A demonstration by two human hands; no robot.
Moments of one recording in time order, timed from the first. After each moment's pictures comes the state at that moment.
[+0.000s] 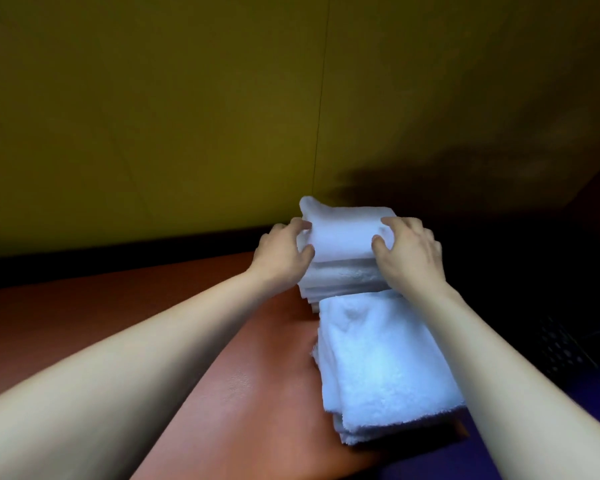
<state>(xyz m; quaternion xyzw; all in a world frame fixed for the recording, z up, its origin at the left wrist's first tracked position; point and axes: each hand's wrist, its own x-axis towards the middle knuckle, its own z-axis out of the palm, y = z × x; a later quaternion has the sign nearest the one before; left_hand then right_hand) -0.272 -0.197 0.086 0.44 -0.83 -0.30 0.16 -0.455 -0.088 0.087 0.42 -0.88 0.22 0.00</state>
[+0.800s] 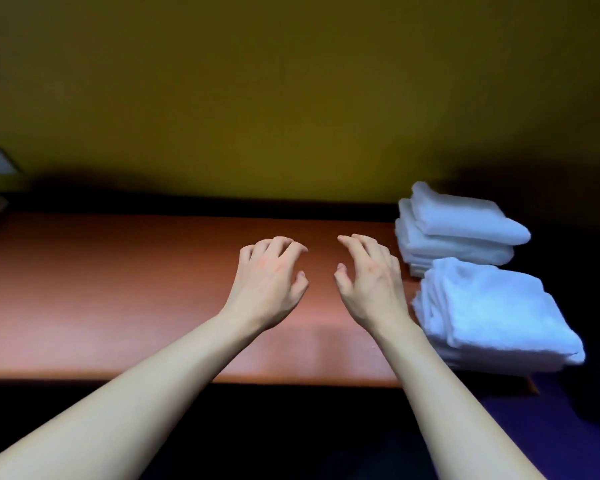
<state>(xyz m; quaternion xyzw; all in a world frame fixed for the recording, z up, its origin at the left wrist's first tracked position) 0.021 -0.088 0.106 0.49 -0.85 -0.03 0.18 -0.163 -0.047 0.089 0.62 -0.73 0.28 0.01</state>
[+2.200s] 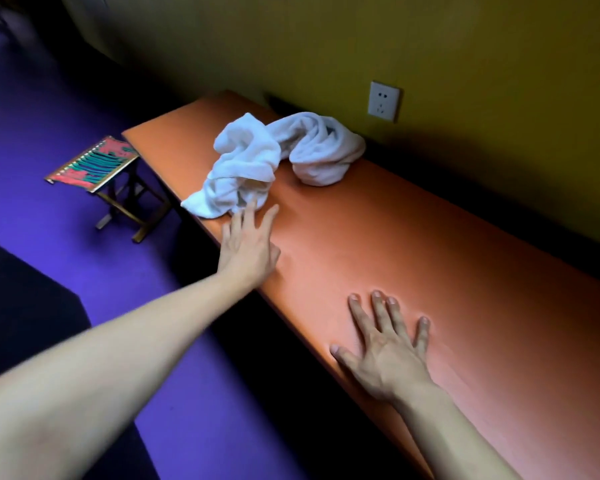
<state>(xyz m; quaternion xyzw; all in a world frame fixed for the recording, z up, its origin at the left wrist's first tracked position) 0.643 -0.190 -0.027 0.85 -0.51 0.08 0.07 0.366 -0.200 -0.053 0.85 -0.47 -0.10 -0.20</state>
